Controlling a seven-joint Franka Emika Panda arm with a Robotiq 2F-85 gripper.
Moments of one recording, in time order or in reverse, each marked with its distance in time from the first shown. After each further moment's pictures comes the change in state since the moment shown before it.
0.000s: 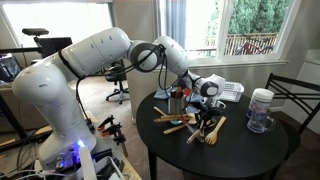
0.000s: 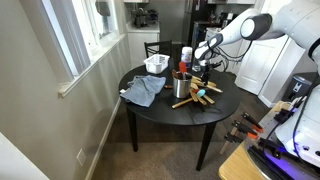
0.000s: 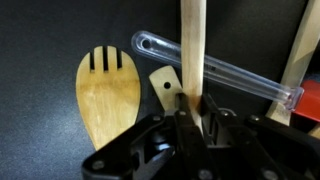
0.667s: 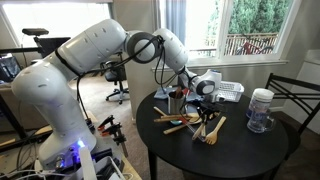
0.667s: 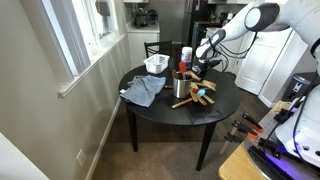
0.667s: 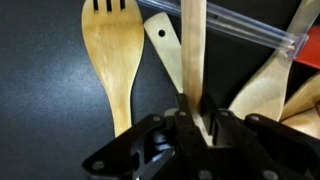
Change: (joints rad) arm -0.012 -0.116 0.031 -0.193 0.012 0.325 0.005
